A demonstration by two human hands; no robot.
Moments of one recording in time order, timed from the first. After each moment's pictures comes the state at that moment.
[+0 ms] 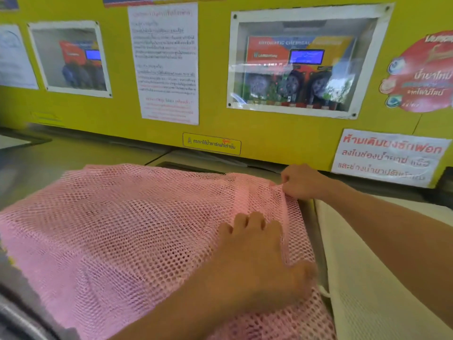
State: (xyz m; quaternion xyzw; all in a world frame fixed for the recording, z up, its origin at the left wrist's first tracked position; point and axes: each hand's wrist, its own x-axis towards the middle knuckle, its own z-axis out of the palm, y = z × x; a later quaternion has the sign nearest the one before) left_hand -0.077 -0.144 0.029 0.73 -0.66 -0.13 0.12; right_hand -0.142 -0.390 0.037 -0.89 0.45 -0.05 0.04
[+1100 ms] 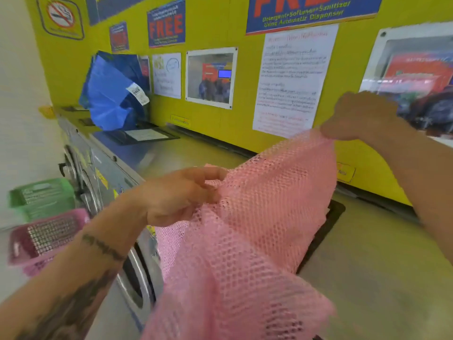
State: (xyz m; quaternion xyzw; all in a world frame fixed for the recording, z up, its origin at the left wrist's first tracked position) left_hand 0.149 -0.023 0.067 0.59 -0.42 -0.41 0.56; right_hand 0.025 -0.316 0.184 -0.89 0.38 -0.23 -0.14
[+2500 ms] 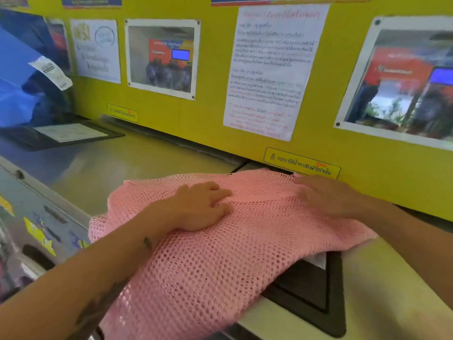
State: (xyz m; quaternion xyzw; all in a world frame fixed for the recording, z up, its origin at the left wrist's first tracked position) left_hand 0.274 -0.162 0.003 0.78 -0.61 -0.06 0.09; right_hand 0.038 -0.371 0.039 -0.93 0.36 -0.03 0.05
